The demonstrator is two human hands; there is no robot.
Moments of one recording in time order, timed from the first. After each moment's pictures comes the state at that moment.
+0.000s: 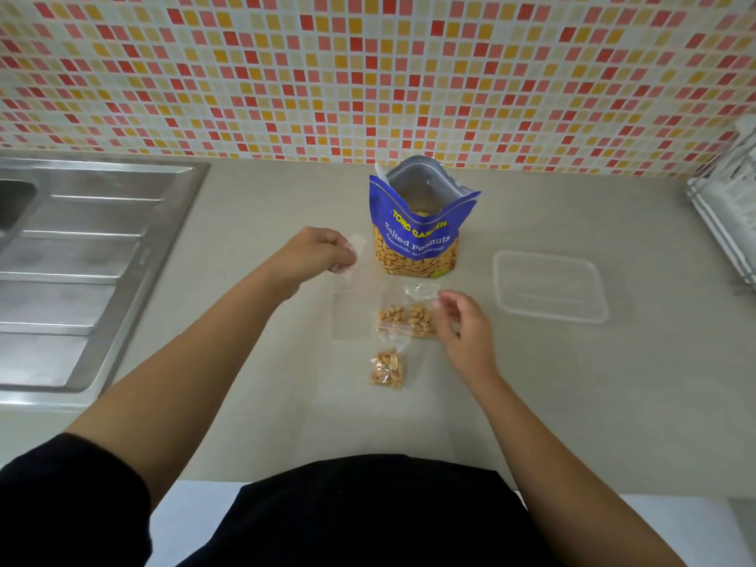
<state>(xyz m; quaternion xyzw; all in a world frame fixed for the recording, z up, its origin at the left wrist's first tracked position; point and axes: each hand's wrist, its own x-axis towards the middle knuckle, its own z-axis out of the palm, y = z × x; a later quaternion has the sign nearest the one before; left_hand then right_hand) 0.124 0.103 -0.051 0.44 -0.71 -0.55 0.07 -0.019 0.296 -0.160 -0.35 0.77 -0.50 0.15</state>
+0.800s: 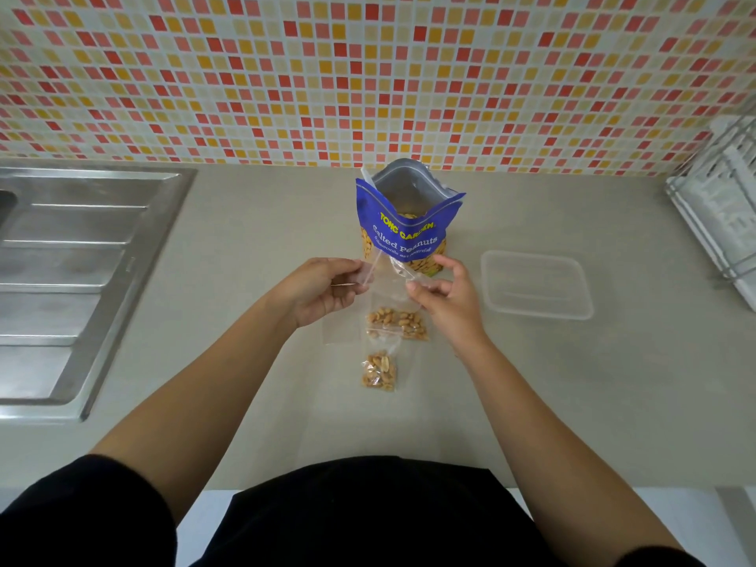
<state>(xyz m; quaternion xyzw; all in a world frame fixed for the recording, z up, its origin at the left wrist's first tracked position) 0.112 0.127 -0.078 0.41 -0.44 -0.79 0.09 -0.027 0.263 -0.128 -0.21 0.69 -0.61 0.31</state>
